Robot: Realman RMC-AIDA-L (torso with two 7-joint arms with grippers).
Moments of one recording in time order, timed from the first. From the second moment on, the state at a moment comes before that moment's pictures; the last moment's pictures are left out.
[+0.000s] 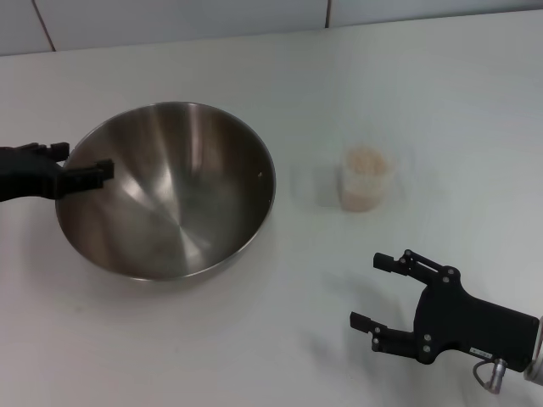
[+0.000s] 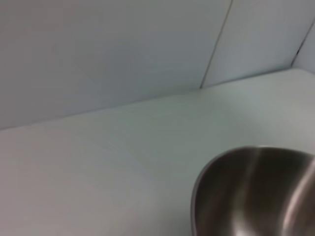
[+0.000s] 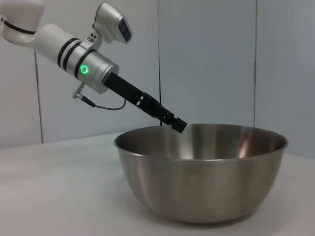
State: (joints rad) left arm -0.32 -2.07 1.07 1.10 2.00 1.18 -1.95; right arm 0.24 2.08 -0.47 -0.17 -1.98 -1.59 0.46
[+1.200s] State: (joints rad) left arm -0.42 -2.07 1.08 1.05 2.12 1.19 -2.03; right arm 0.24 2.08 -0.47 -0.17 -1.98 -1.58 0.46
